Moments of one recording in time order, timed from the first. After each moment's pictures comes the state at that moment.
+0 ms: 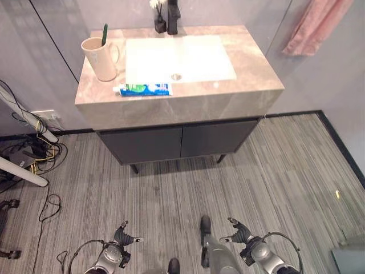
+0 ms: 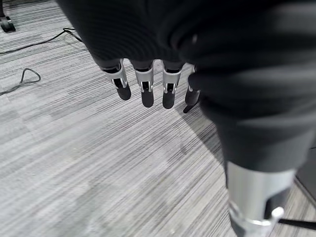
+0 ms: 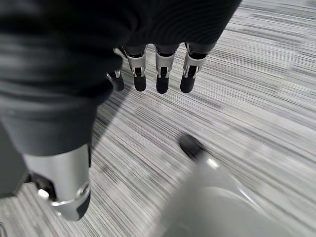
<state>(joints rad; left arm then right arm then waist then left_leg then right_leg) -0.13 0.29 -0.37 1.20 0.02 -0.17 0.21 -0.12 -0.33 0.47 0.95 -0.09 -0.11 -0.07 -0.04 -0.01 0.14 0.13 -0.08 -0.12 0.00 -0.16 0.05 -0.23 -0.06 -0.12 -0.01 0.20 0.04</state>
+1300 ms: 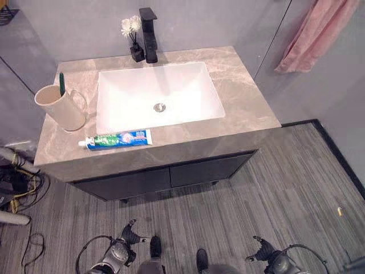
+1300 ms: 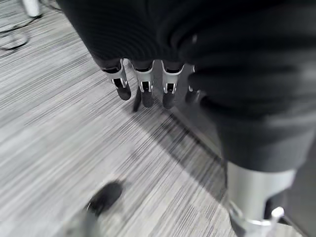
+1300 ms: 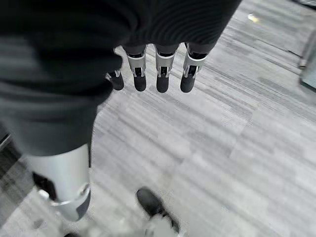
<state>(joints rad) -0.22 0.29 -0.45 1.23 0.08 -0.17 0.22 -0.10 -0.37 0.49 1.18 -0.22 -0.10 -0.11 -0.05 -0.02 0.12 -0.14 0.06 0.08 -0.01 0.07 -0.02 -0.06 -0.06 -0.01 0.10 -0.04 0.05</state>
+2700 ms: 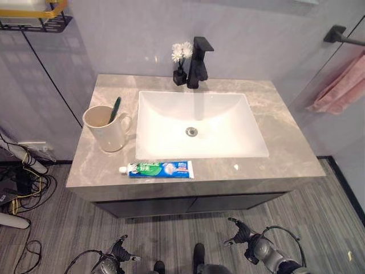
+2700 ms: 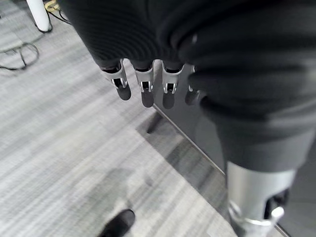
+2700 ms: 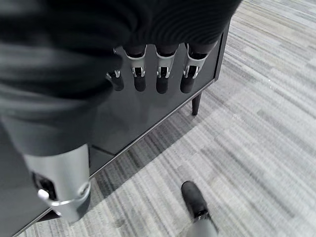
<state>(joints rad) -0.08 0.34 -0.44 1.19 0.16 -0.17 0.19 -0.16 -0.36 0.55 0.99 -0.27 -0.11 -0.08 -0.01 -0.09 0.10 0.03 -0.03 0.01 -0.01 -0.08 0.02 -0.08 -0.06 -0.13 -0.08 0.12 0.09</state>
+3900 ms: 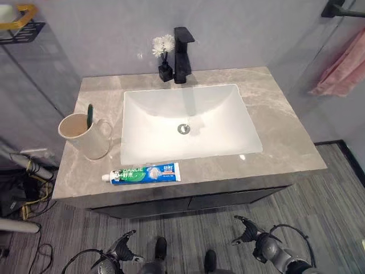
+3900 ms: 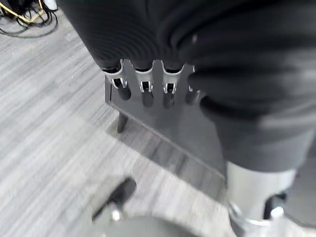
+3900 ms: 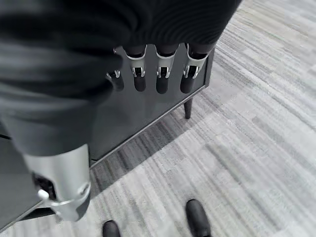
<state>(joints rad) 0.13 0.52 -0.53 0.73 0.23 -0.20 0.13 -0.16 -0.44 0.53 1.01 -0.32 -0.13 -0.09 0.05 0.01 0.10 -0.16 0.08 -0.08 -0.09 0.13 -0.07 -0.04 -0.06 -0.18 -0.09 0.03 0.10</state>
